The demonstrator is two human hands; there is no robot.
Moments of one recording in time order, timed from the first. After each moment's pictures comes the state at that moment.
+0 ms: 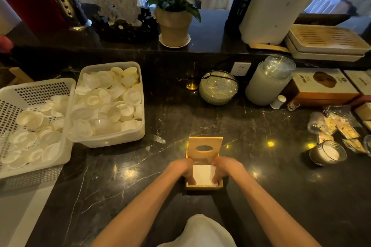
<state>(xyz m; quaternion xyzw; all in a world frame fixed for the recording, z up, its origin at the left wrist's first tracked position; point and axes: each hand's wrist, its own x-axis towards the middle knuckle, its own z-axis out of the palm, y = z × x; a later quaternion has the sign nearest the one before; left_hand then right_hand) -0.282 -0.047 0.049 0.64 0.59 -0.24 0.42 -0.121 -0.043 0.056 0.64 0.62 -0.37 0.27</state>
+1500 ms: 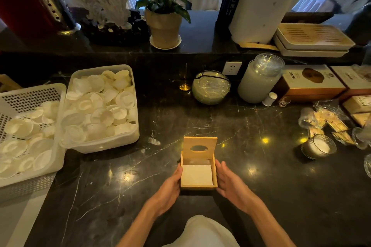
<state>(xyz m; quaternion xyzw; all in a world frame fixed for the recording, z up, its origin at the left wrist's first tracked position) -0.309 -0.131 0.041 0.29 0.49 0.27 0.78 -0.086 -0.130 0.058 0.55 0.30 -0.74 -0.26</state>
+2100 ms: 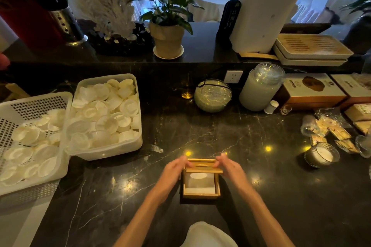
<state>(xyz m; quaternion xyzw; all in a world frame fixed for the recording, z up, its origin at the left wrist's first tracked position) -0.317 -0.092 0.073 0.43 0.56 0.30 0.65 -0.094 -0.091 0.071 0.61 0.46 -0.57 -0.31</state>
